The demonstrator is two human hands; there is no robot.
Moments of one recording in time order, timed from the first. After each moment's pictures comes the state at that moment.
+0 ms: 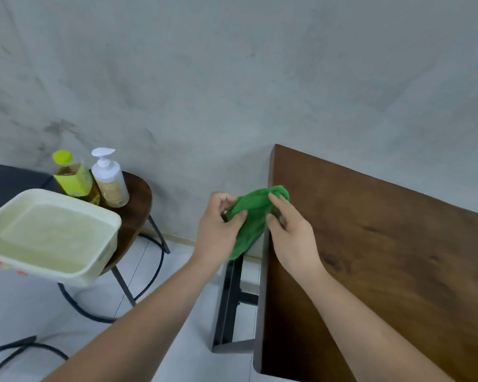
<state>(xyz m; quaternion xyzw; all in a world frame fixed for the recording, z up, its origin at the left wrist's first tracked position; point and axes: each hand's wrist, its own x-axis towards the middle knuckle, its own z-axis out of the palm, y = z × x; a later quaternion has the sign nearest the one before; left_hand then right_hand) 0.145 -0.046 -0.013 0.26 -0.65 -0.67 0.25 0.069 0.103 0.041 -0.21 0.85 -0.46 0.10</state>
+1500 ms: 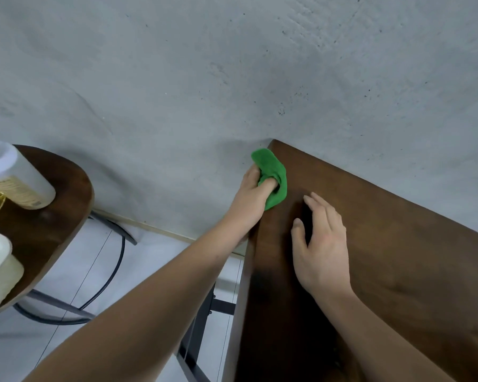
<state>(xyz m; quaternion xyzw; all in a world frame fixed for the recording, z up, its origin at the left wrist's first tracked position) -0.115 -0.062 -0.058 0.19 -0.60 -0.77 0.10 -0.121 0.112 -0.020 -0.26 0.95 -0.17 -0.07</state>
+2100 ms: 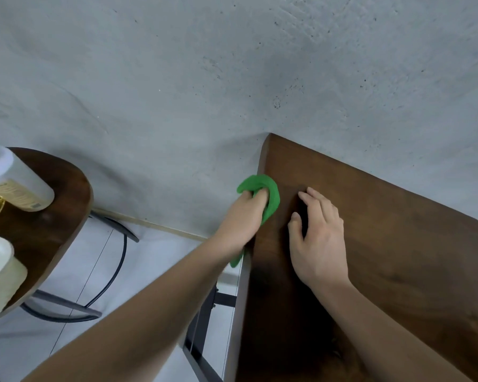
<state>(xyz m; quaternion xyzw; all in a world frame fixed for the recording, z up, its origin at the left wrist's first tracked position) -0.088 -0.050 -0.061 0.28 -0.64 -0.71 -0.01 -0.119 0.110 -0.021 -0.27 0.95 -0.16 -0.07</state>
